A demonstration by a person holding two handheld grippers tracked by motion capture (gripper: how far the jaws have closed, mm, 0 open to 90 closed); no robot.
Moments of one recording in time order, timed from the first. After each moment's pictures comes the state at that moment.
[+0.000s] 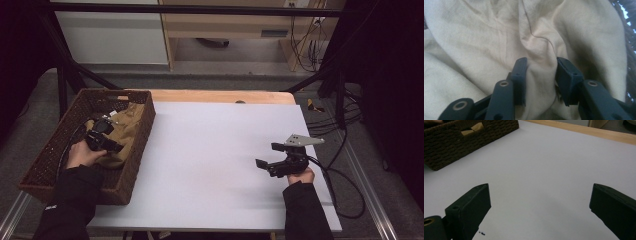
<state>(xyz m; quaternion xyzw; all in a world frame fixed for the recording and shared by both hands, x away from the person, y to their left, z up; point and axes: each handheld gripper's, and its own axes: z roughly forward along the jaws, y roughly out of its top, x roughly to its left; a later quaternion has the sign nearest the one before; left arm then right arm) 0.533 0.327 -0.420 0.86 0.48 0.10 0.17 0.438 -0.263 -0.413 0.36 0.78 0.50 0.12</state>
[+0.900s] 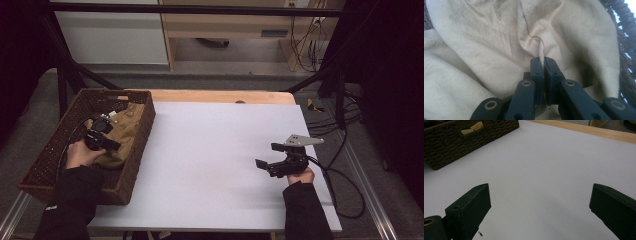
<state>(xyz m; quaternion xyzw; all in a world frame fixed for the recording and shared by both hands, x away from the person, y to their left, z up) 0.531 0.329 -0.414 0.85 0.48 0.10 0.19 0.439 -0.263 -0.413 0.36 0.78 0.50 0.12</state>
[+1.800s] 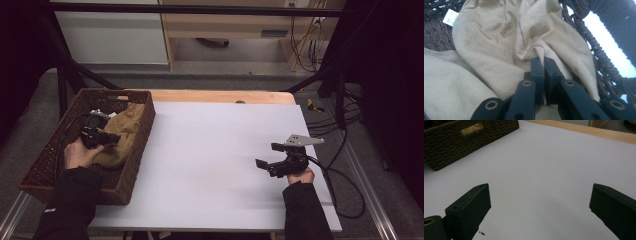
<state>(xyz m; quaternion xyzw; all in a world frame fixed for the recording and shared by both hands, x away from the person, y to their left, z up) 0.522 0.332 -0.393 0.83 0.48 0.13 0.26 0.438 -0.263 -0.413 0.36 0.78 0.50 0.12</state>
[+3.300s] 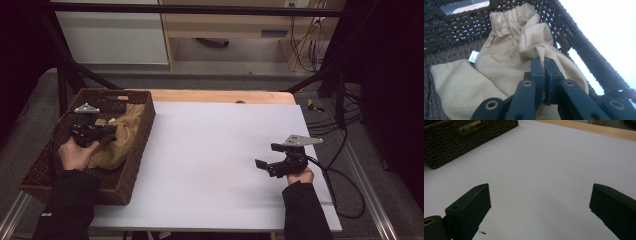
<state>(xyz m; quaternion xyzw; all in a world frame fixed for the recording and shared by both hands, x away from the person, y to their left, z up) 0.503 0.338 -0.365 0.79 0.47 0.19 0.36 0.440 -0.262 -0.416 0.36 0.78 0.50 0.12</state>
